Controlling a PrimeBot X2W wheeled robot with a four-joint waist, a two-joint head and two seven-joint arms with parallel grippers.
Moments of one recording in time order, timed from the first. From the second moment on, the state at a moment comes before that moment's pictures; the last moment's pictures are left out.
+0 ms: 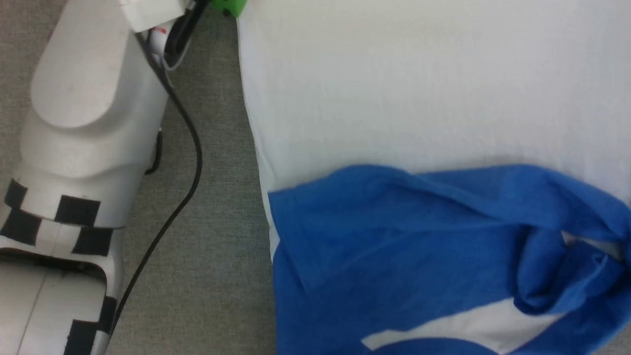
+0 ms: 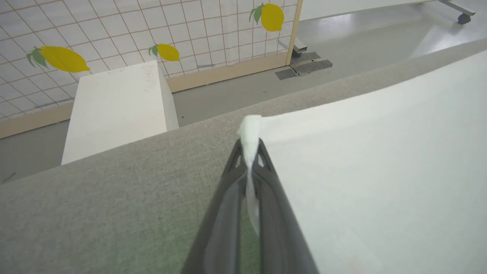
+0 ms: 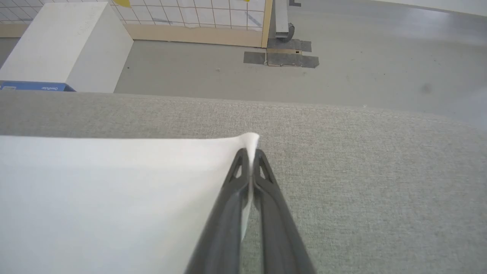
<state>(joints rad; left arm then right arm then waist) -1.21 0.24 -0.42 0.45 -0.40 -0.07 0.21 -1.15 -0.36 -0.16 0.32 0.23 0.13 0.73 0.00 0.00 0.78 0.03</state>
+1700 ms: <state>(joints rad) 0.15 0.40 -0.54 -0.18 -0.47 0.09 -0.25 0.27 -0.16 -0.29 -0.36 0.66 0.13 0.54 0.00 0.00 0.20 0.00</state>
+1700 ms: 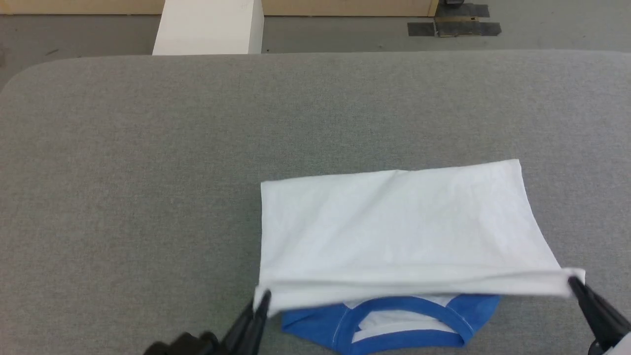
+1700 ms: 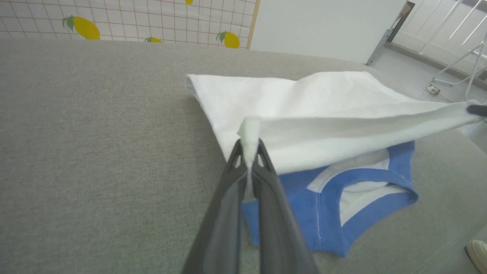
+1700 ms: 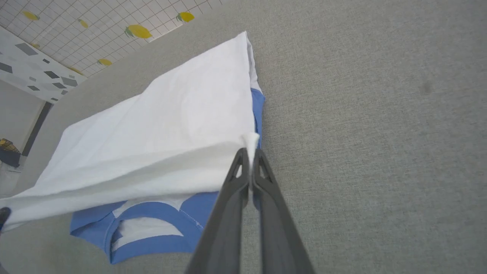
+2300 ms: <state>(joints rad) 0.13 0.36 -0.61 0.12 -0.41 0.01 -0.25 0.36 -0.21 -0.15 -0.19 0.52 0.13 0.39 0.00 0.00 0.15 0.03</state>
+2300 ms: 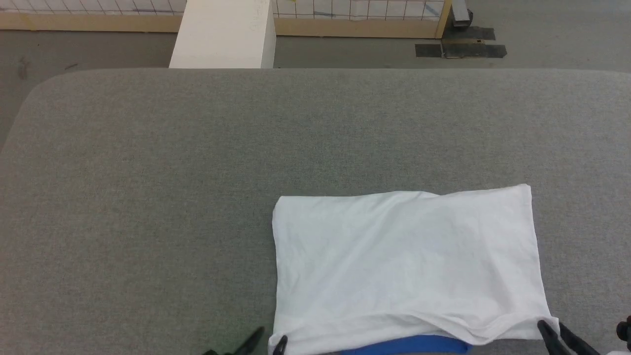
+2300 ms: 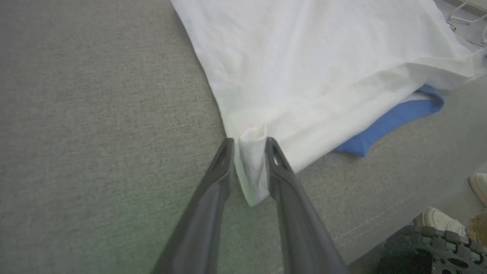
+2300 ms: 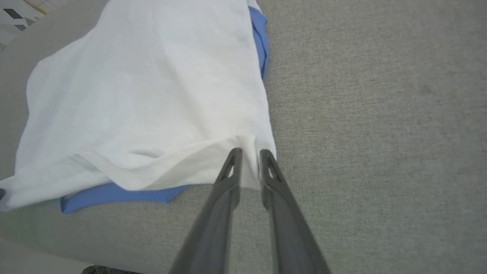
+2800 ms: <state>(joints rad) 0.16 0.13 -0.17 -0.26 -0.34 0.07 -0.26 0.22 -0.21 -0.26 -0.28 0.47 0.13 0.45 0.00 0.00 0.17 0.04</state>
